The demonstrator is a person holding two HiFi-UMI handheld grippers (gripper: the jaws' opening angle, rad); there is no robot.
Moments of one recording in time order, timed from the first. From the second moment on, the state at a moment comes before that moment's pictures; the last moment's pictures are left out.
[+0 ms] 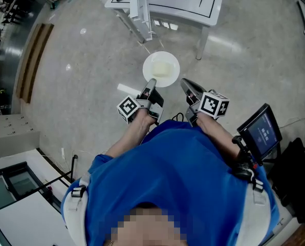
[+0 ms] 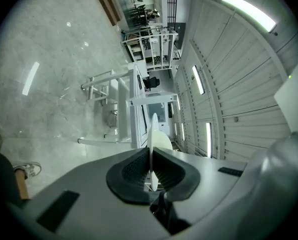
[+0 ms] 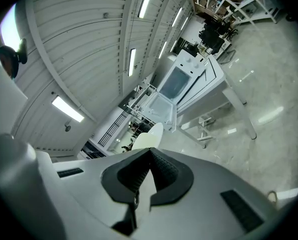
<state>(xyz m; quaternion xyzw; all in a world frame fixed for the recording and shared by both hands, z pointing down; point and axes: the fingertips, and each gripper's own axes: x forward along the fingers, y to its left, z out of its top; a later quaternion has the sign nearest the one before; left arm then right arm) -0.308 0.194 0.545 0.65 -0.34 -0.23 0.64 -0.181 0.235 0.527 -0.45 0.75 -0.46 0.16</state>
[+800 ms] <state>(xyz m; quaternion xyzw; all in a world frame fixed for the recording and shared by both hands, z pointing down) -0.191 0.148 0.540 0.66 -0.34 -0.21 0.64 -0.070 0.193 0.531 -0.44 0.74 -0.46 0.18</state>
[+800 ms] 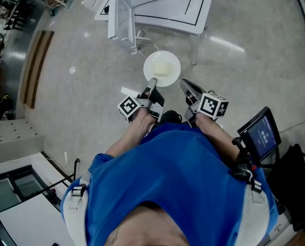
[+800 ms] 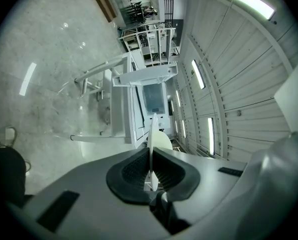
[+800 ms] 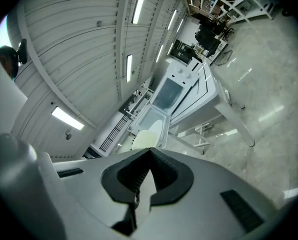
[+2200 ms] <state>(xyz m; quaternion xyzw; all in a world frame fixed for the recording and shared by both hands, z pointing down) -0.105 -0.069 0.554 0.65 -0.32 -0.21 0.66 0.022 -0.020 0.521 -0.50 0.72 -0.44 0.18</state>
